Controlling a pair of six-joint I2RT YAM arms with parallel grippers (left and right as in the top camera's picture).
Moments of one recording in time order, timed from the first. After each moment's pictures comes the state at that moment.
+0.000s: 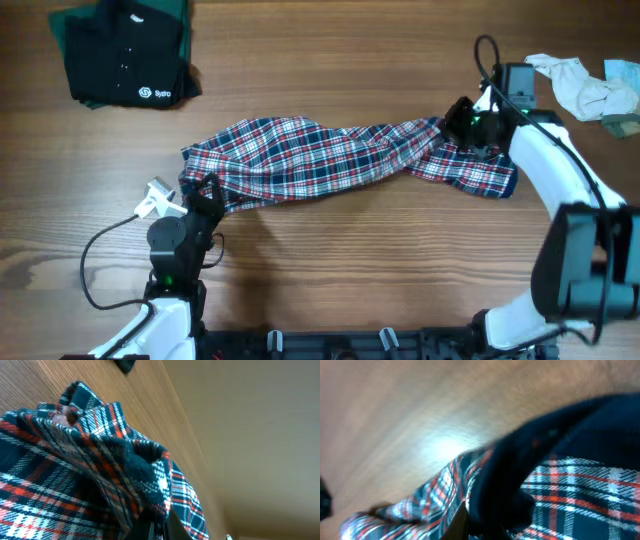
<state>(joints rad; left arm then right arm) -0.02 1.16 0.01 0.86 0.11 -1.10 -0.05 1.72 1.12 -0.48 -0.31 0.60</state>
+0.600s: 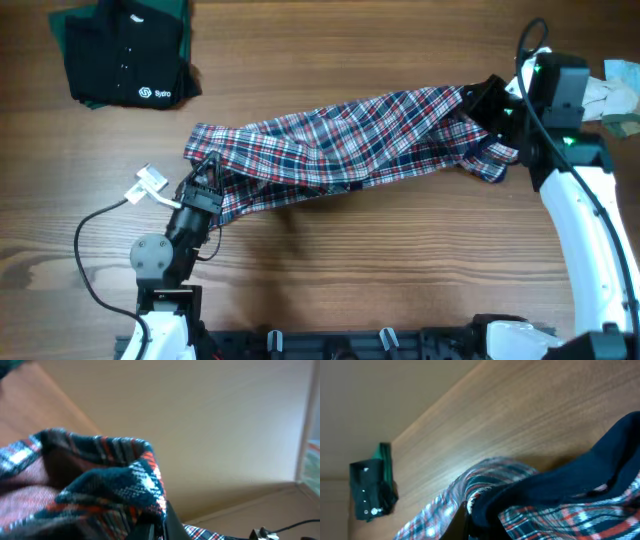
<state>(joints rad) -0.02 0.92 0.04 0.96 0.28 -1.09 -0.05 1.37 1.13 -0.49 -0.31 0.60</state>
